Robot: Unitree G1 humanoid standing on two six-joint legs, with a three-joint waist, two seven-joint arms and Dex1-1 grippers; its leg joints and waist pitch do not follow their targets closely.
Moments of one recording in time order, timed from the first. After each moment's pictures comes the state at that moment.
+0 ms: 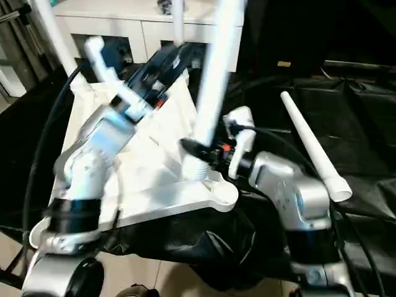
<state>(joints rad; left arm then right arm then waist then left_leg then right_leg) -0.66 -0.02 0.14 0.04 -0.61 0.39 -0.47 -0.42 -0.28 -0.02 -0.03 0.51 0.69 0.65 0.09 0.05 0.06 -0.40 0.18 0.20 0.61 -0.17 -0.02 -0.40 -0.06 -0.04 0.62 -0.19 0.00</state>
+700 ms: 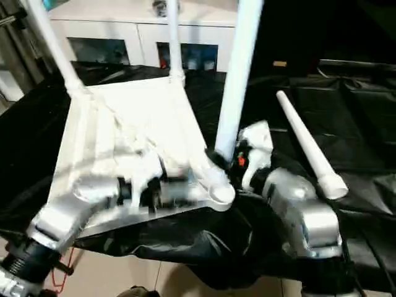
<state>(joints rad) -0.39 0.39 -0.41 0.07 -0.23 0.46 -0.87 -0.26 -0.32 0.02 -0.12 0.38 0.60 0.53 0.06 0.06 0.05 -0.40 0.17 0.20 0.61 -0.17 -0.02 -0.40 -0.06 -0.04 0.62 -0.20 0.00</state>
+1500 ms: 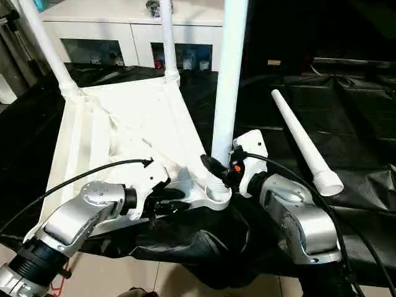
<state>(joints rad) -0.39 0.36 -0.43 0.10 -0.18 0.53 -0.84 -0.24 -0.34 0.05 -0.16 0.36 0.62 0.55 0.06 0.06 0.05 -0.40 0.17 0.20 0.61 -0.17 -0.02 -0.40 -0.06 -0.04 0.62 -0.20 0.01</state>
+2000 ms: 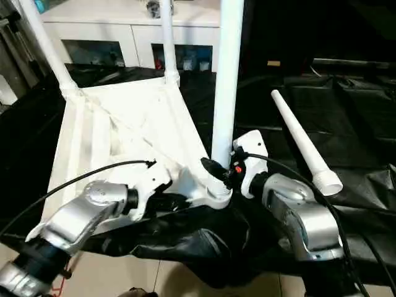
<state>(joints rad) -0.42 0.34 -0.44 0.18 -0.14 0.43 -0.87 -0.27 -0.36 0.06 -0.10 0.35 0.62 0.60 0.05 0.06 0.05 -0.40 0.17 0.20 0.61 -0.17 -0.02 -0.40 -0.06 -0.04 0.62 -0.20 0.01</state>
